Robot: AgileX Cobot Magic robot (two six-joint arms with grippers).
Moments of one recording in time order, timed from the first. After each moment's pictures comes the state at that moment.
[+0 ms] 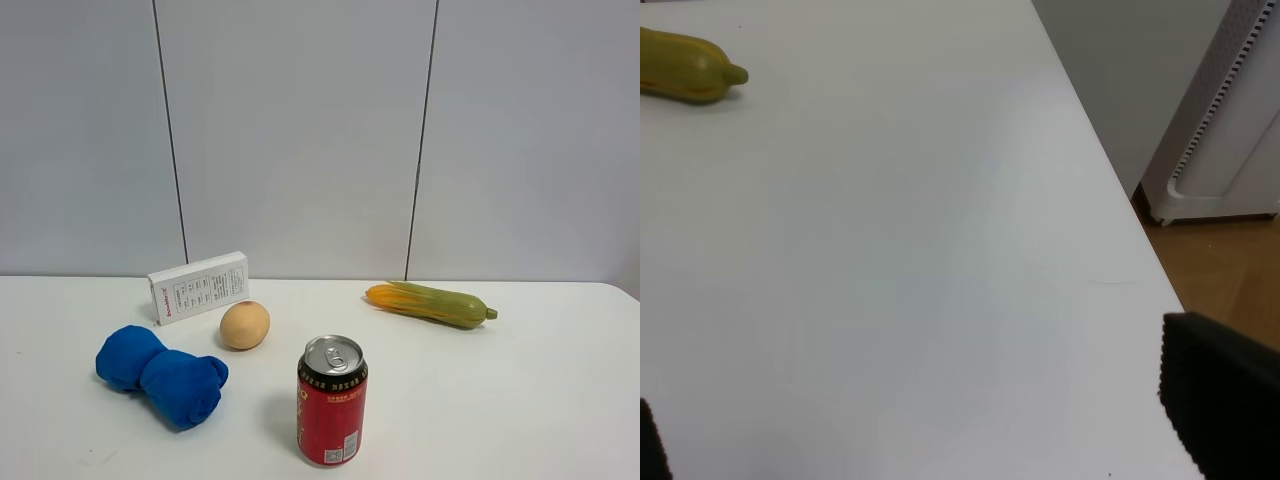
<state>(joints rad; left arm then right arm) 0.08 0.90 -0.91 -0.25 0.77 -0.06 0.03 0.00 -0.50 -0.13 1.06 0.04</state>
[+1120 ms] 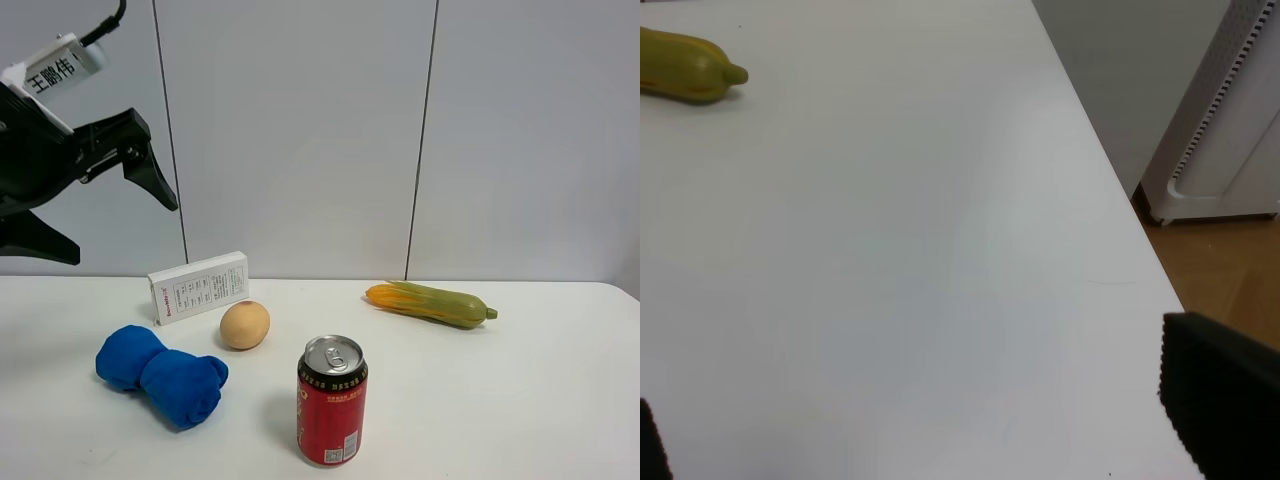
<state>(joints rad) -0.29 1.41 -0.93 -0.28 0.42 -0.40 0.03 0.00 -0.50 -0.13 1.06 0.04</state>
